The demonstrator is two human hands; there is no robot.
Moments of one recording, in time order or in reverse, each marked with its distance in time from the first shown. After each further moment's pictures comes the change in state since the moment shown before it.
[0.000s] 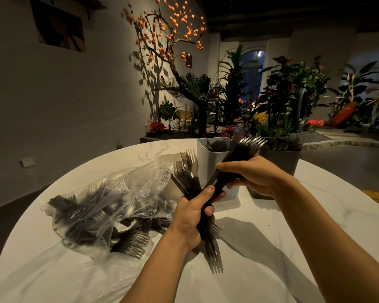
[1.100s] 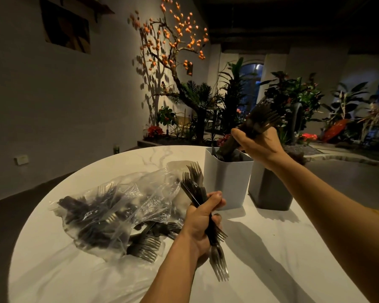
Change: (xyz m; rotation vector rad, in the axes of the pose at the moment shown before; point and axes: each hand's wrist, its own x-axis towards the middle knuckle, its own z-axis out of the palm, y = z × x) left_hand -0.004 0.003 0.000 -0.151 0.027 -0.077; right_hand 0.047 -0.047 -0.006 -0.474 0.475 -0.529
